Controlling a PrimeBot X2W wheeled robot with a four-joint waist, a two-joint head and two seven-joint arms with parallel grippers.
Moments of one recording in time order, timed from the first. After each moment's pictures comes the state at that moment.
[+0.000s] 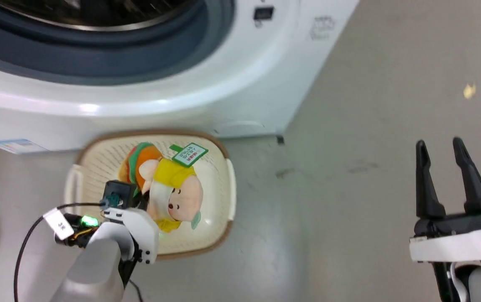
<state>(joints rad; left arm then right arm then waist) -0.69 0.19 -0.35 1.19 -0.24 -0.10 -0.25 -0.15 -0.05 -0.08 -0.04 0.18 0.13 -0.26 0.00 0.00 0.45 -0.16</state>
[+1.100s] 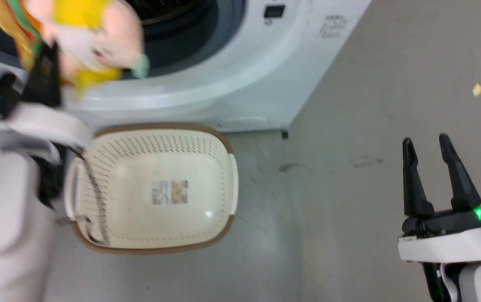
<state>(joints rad) -0.62 0.33 -0.07 0.30 -0.29 0.00 -0.18 -0.13 -0.05 -0.02 -0.07 0.21 0.13 -0.26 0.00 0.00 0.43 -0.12</state>
